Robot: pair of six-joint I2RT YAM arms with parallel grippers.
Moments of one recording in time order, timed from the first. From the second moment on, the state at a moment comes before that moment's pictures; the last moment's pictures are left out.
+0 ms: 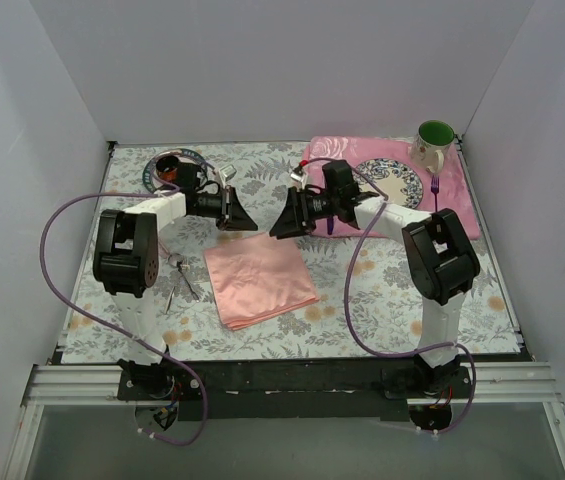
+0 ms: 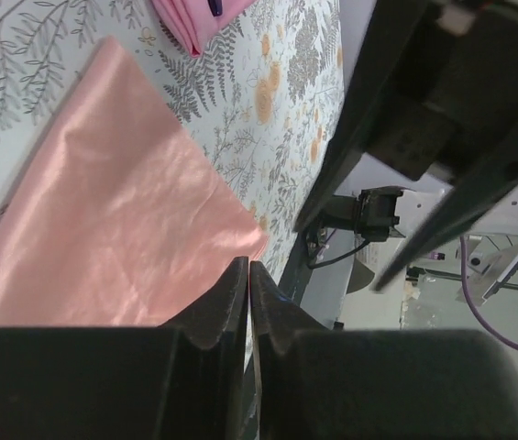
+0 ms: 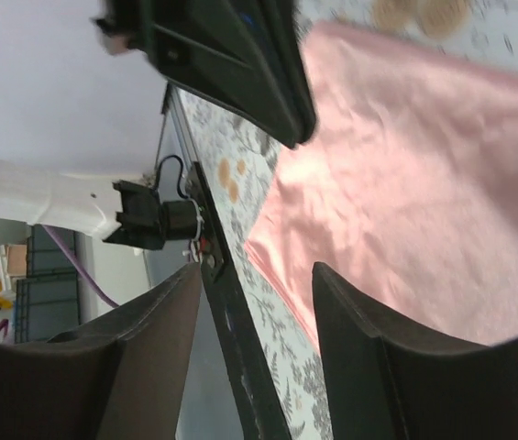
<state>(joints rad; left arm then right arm) -0.12 1.98 1.32 -0.35 1.15 -0.31 0.51 1.96 1.32 0.05 -1.03 0.66</state>
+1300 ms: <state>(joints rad) -0.19 2.15 1.27 -0.38 0.98 -0.35 0.46 1.95 1.10 -0.47 -1.02 0.20</state>
